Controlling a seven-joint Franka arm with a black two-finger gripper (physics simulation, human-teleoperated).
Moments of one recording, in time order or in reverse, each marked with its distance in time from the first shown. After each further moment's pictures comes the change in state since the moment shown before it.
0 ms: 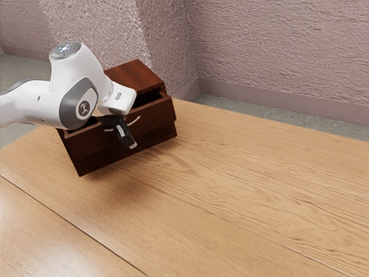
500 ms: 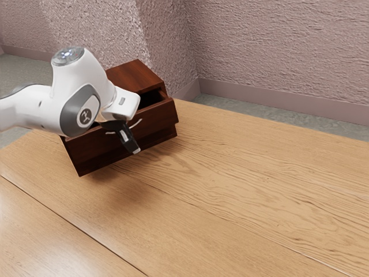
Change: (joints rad) arm -0.020 -0.050 -0.004 -0.076 0.018 0.040 -0.070
